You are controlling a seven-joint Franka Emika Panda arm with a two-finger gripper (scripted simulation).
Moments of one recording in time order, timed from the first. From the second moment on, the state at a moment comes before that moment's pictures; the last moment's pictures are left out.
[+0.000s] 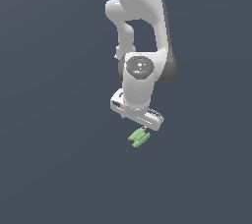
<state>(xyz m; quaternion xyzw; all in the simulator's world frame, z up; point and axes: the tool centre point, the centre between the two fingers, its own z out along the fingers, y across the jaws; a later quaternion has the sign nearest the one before) 0.047 0.035 0.127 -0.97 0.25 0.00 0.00</state>
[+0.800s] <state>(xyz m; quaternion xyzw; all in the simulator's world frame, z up) 0.071 0.057 0.094 -0.91 0.41 0.00 0.00</state>
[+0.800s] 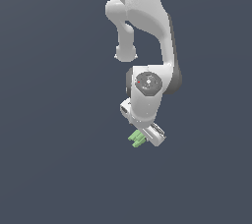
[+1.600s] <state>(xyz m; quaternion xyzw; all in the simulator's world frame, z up) 0.075 0.061 0.075 -0.90 0.43 0.00 0.00</state>
